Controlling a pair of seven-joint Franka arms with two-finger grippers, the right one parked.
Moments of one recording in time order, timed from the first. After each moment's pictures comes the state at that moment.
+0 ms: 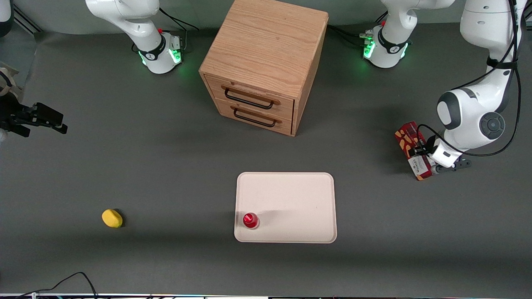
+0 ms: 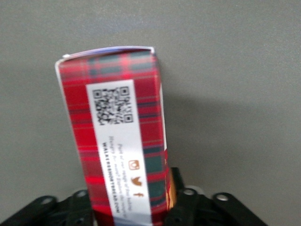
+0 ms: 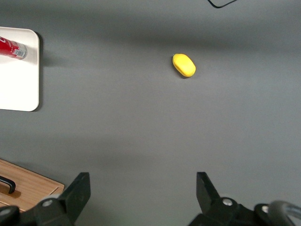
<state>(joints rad) -0.15 0.32 0.24 -2.27 -0.17 2.44 0.03</state>
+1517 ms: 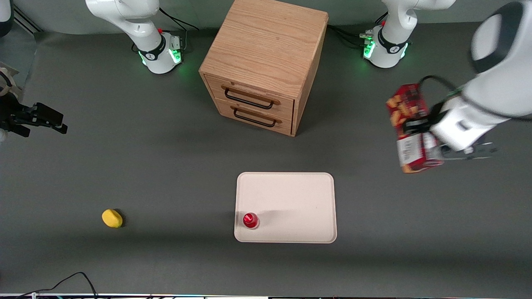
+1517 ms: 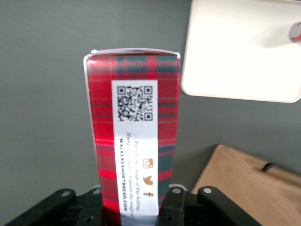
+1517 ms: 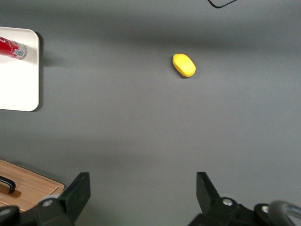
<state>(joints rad) -0.22 0.26 -0.06 -1.39 -0.12 1.51 -0.38</state>
